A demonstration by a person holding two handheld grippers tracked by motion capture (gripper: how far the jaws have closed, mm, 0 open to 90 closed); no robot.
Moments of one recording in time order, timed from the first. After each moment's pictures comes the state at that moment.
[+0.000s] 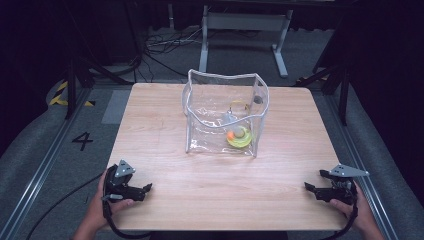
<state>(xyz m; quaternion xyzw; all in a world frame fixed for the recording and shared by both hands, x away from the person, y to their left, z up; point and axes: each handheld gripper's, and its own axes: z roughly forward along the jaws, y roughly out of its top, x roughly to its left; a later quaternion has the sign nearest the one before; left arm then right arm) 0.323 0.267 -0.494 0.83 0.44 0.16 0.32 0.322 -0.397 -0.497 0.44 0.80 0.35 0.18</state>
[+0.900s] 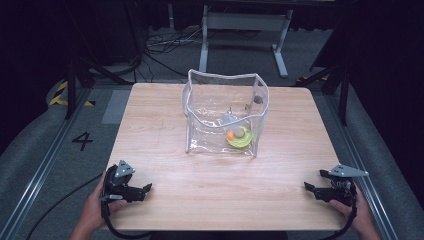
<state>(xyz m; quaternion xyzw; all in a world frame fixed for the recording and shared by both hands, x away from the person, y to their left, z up) 0.323 0.267 -0.494 0.83 0.44 0.16 0.31 0.322 -0.396 -0.497 0.45 0.80 0.35 0.19</state>
